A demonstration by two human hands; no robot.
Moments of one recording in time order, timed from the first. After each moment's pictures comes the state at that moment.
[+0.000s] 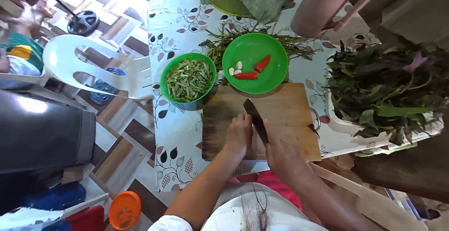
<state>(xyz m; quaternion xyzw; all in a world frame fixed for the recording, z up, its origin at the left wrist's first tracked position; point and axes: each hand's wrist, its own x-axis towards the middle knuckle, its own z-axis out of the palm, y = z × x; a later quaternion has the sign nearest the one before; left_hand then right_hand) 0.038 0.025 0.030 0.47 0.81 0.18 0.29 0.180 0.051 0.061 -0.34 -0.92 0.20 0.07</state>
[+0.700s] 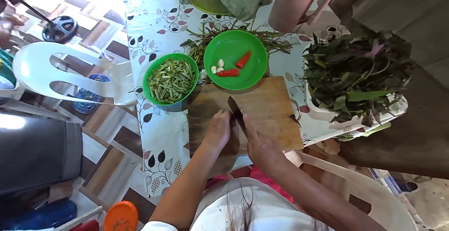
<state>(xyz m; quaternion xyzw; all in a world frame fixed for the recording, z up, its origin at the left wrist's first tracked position) 0.022 0.019 0.030 0.49 0.79 0.23 0.27 0.175 0.050 0.065 -0.36 -0.91 0.22 -0.04</state>
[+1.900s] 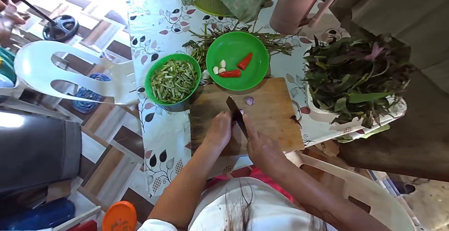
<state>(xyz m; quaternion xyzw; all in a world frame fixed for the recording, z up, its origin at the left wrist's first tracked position) 0.019 0.018 0.041 0.48 0.79 0.20 0.31 0.173 0.046 0.062 -0.34 -0.92 0.20 0.01</state>
